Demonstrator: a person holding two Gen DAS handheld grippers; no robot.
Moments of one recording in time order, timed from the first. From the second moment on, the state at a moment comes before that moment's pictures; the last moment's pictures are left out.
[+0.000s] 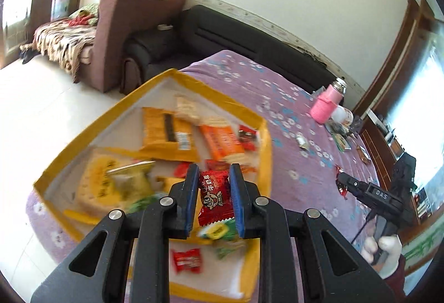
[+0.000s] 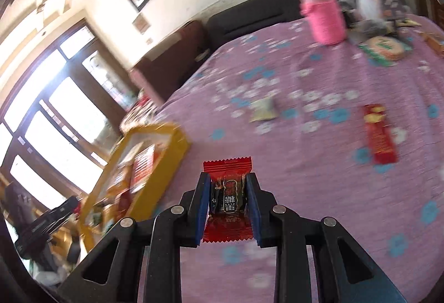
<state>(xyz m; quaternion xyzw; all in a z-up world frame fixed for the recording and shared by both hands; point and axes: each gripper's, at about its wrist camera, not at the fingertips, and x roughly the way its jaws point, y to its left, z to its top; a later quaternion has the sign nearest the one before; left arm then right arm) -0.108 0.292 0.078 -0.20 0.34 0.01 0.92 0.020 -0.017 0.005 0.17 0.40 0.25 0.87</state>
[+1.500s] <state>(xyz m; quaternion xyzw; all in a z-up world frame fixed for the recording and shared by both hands) -0.175 0.222 0.119 -0.08 0.26 0.09 0.96 -0.114 0.077 0.032 0.04 0.35 0.31 0.88</state>
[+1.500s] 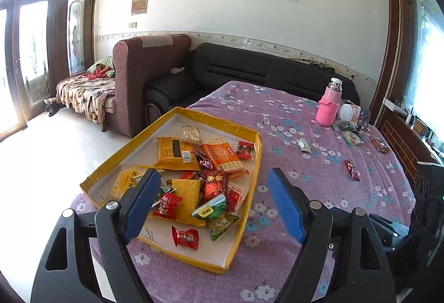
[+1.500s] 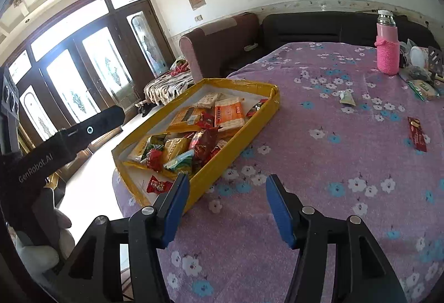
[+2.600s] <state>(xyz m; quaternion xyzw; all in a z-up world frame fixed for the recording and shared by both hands) -0.212 0.177 0.116 -0.08 0.25 0.13 0.96 -0.174 0.070 0.043 0.01 0.30 0.32 0.90</state>
